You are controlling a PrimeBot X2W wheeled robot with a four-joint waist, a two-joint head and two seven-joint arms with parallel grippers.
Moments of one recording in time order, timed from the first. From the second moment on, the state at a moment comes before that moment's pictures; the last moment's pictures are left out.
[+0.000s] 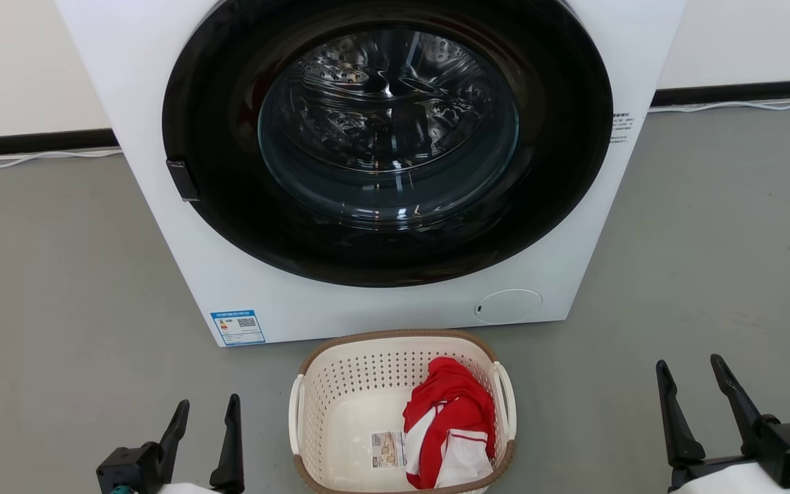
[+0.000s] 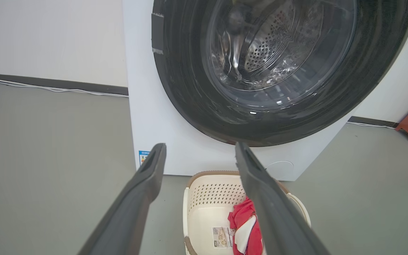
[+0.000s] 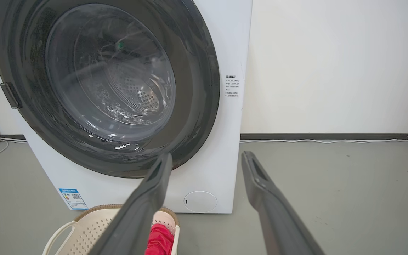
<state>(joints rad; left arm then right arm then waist) 0.05 0.04 0.01 0.27 -0.23 -0.08 -0.25 0.06 -0.12 -0.10 0.20 0.07 0.12 -0.25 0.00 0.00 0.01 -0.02</state>
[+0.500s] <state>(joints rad) 0.05 0.04 0.02 0.29 -0.23 -0.08 -0.25 0.06 -0.13 -0.11 0.20 0.07 0.12 -0.25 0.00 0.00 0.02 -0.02</state>
